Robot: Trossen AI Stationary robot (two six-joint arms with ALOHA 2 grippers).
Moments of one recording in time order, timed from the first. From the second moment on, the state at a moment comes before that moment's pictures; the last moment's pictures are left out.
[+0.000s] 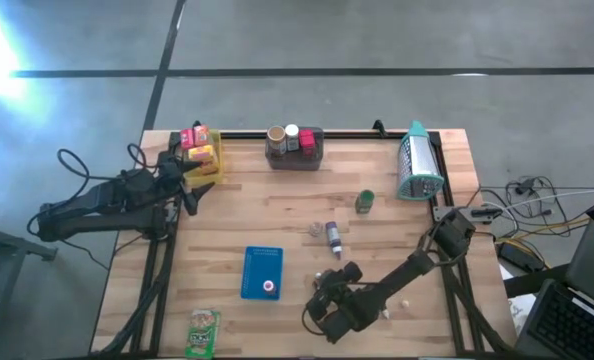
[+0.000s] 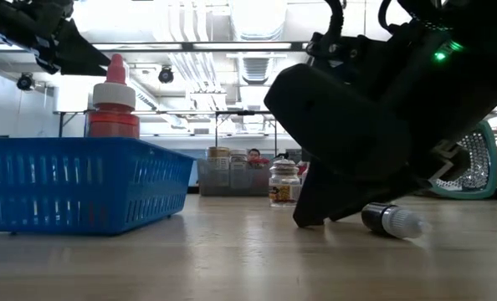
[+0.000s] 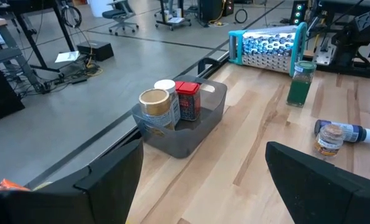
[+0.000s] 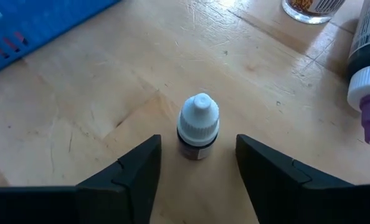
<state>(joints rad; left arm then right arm) 0.14 0.29 0.51 -0.56 -0.44 -0.06 0.63 2.23 1.45 -0.66 0.78 1.46</state>
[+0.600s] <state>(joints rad) 0.14 0.29 0.50 -0.57 -0.42 -0.07 0.63 2.23 1.45 -0.66 0.78 1.46</state>
